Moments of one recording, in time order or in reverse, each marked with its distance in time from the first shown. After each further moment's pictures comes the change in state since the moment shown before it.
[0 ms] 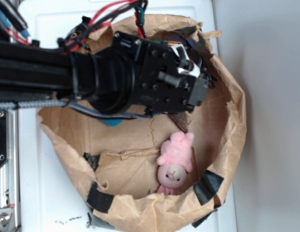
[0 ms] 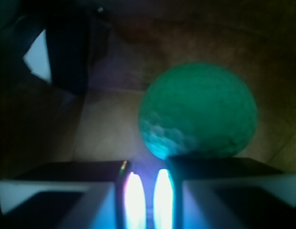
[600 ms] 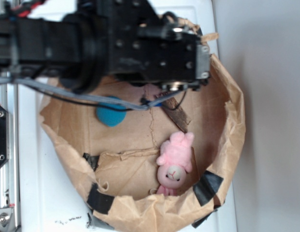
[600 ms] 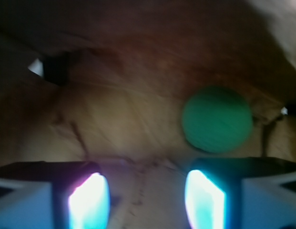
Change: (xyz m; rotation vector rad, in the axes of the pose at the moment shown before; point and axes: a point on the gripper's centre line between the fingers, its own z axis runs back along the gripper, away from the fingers) arm 0.001 0.028 0.046 0.093 0.149 -0.029
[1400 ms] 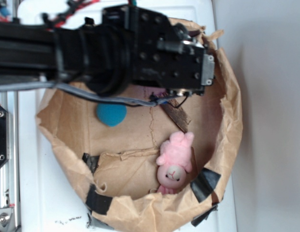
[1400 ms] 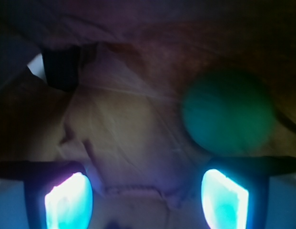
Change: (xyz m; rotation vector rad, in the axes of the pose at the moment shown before) arm 0.012 -0.021 -0.027 0.001 -0.074 -0.004
